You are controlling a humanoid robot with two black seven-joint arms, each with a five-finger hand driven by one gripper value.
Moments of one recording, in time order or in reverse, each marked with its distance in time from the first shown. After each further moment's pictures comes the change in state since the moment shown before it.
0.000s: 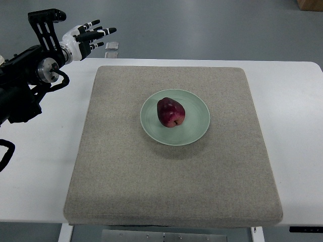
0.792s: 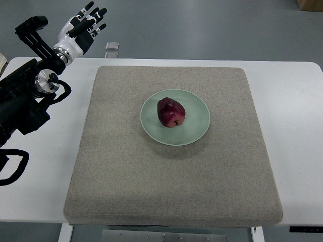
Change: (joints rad) left arm 0.068 -0.057 -0.180 0.049 -0.055 -0.167 -0.228; right arm 0.000 0.000 0.001 0.000 0.000 0.000 0.000
